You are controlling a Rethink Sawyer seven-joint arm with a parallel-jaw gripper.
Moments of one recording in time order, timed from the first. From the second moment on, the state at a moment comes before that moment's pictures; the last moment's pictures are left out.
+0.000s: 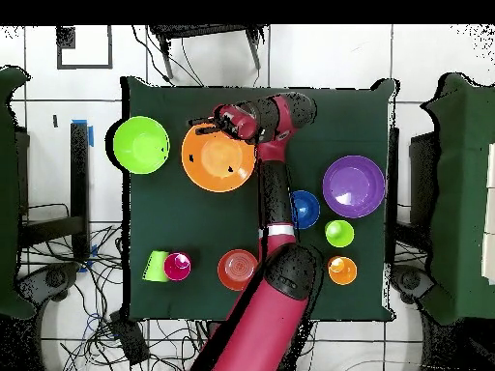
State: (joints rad) arm -0.57 0.40 1.38 0.55 0.35 1.95 0.84
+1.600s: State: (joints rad) arm -0.59 0.40 1.82 0.34 -0.68 1.85 0.84
